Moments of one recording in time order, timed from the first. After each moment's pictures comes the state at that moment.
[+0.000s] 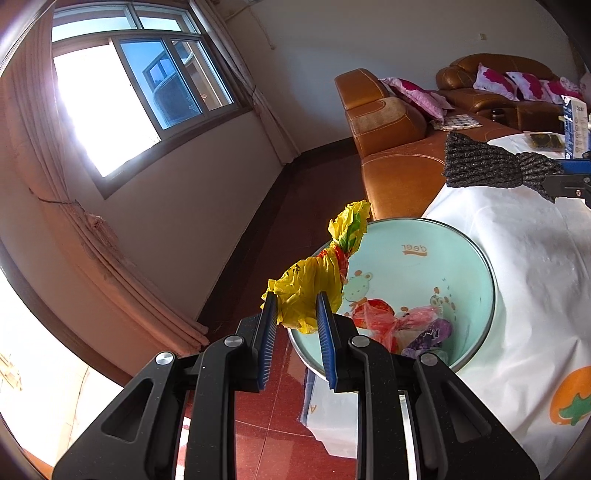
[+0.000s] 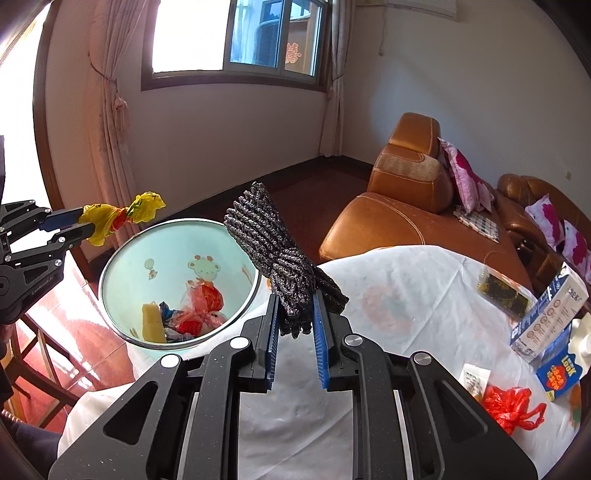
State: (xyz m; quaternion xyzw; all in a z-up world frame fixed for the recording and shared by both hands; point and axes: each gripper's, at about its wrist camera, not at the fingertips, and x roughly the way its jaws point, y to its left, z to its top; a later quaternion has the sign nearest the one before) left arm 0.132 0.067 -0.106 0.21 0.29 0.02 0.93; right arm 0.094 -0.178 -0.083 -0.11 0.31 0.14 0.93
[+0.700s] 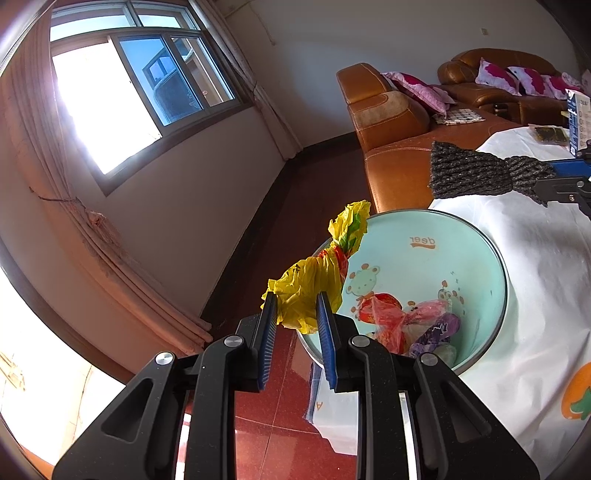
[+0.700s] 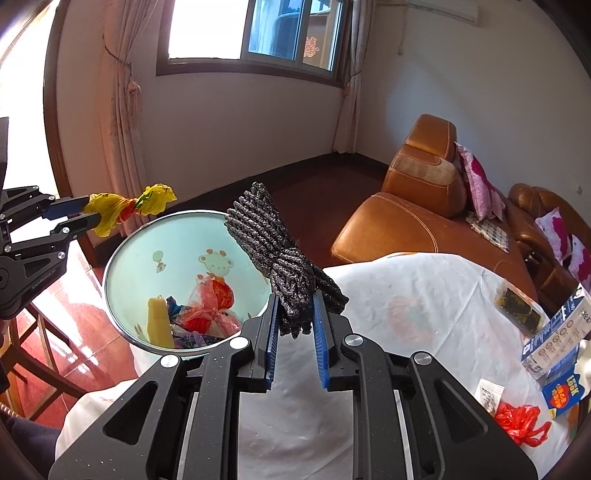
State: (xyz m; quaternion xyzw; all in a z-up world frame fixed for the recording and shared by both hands) left arm 0.136 0.070 -0.109 0.22 0.30 0.02 0.93; right arm 0.104 -0.154 -0.090 -0.13 0.32 0.16 0.92
